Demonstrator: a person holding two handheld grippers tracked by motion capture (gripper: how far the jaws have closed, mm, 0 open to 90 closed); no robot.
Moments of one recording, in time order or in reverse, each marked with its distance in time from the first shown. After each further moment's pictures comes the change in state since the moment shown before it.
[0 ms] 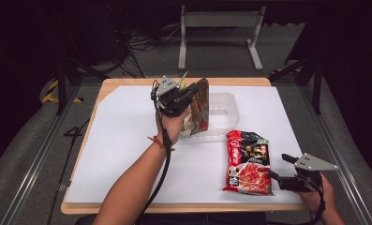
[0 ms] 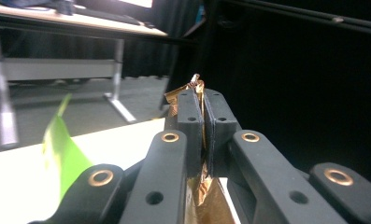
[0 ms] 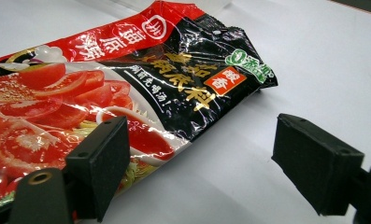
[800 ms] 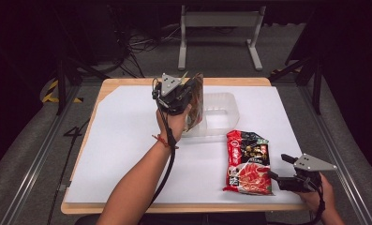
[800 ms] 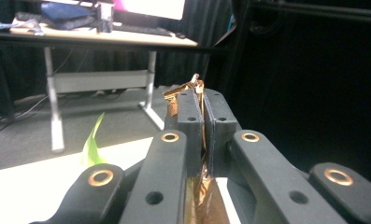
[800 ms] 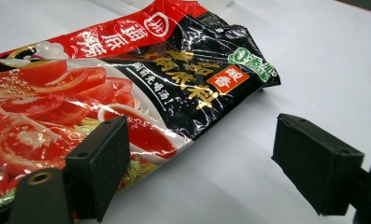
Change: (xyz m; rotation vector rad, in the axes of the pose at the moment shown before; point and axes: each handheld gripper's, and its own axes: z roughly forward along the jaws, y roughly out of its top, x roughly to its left) left arm -0.013 0.009 -0.002 -0.025 0.128 0.054; right arm 0.001 0.000 0.001 0.007 0.001 -0.012
